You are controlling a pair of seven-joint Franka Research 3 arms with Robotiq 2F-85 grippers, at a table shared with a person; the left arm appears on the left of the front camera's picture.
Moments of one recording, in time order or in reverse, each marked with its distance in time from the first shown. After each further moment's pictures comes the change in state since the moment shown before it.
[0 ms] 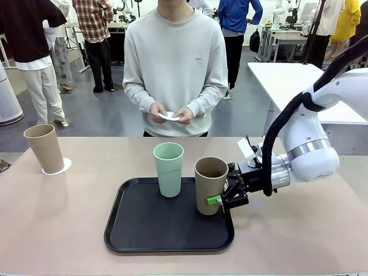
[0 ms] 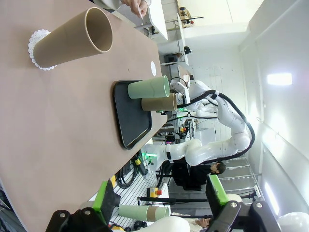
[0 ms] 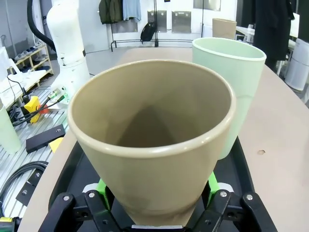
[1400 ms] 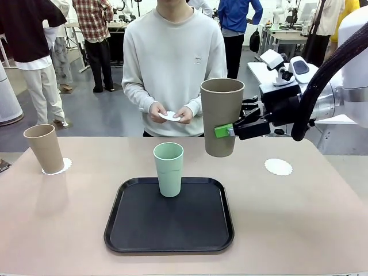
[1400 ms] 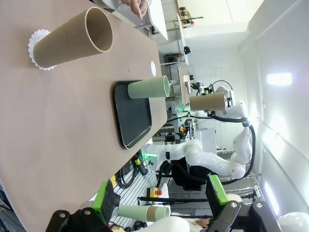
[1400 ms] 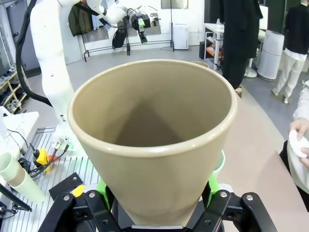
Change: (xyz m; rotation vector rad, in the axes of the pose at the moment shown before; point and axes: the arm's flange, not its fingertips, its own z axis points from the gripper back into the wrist) left arm 0.000 0.000 0.000 0.000 0.000 0.000; right arm 0.223 0.054 0.071 -0.167 0.044 -0.087
